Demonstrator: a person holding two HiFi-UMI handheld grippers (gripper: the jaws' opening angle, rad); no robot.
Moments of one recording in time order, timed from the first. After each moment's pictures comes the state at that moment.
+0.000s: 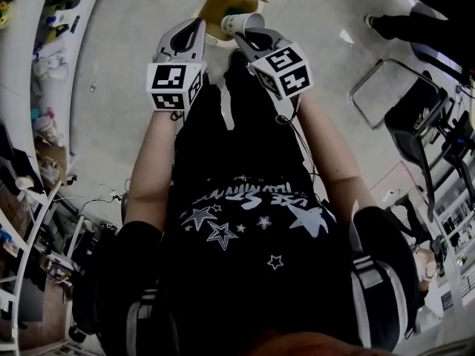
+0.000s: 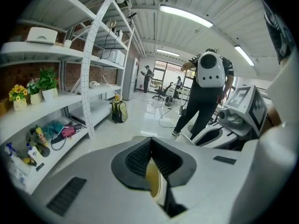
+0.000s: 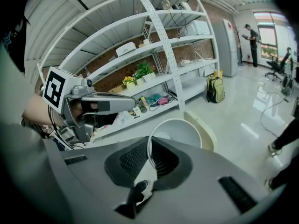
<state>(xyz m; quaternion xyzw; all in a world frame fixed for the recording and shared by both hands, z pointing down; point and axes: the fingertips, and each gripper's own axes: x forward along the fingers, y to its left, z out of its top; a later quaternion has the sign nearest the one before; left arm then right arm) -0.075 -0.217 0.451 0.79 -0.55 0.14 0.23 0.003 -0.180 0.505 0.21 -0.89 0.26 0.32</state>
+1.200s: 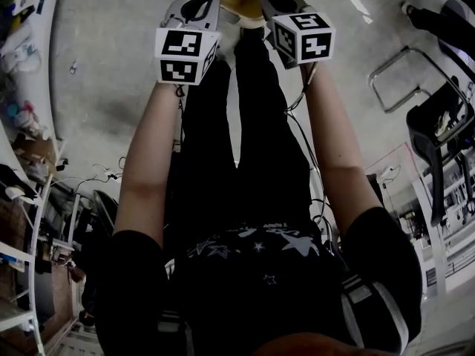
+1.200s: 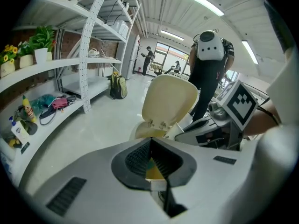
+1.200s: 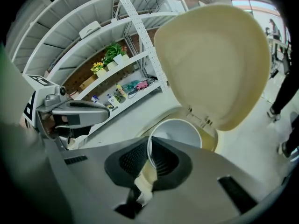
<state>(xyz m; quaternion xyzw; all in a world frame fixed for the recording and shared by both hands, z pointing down) -0.115 -0.235 0.674 0.79 -0.50 0.20 0.30 -0.022 -0.233 0.733 0.30 -0.82 0.35 0.34</state>
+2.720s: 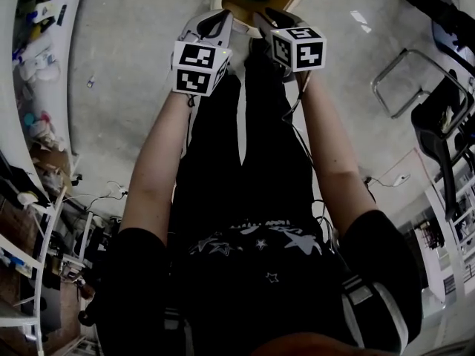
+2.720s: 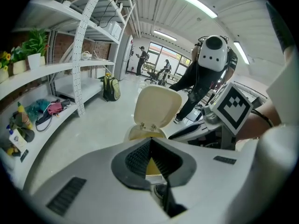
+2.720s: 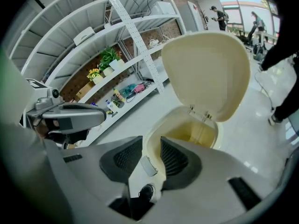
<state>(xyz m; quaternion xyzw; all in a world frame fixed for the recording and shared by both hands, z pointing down) -0.114 -0.206 0.633 0.81 -0.46 0.20 0.30 -0.040 -0.203 0.703 0.34 -0.80 0.38 0.32</state>
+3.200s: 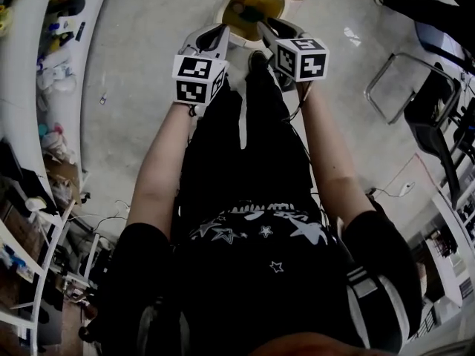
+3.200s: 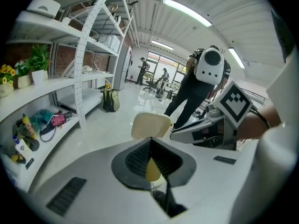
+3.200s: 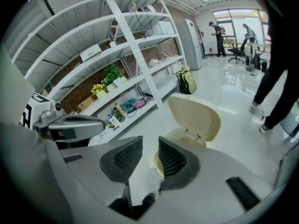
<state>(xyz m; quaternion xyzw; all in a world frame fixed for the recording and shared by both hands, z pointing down) -0.122 -0.191 0.533 0.83 -0.47 0.16 0.27 -0.031 -0.205 0.584 0.39 -0.81 0.35 0.27</state>
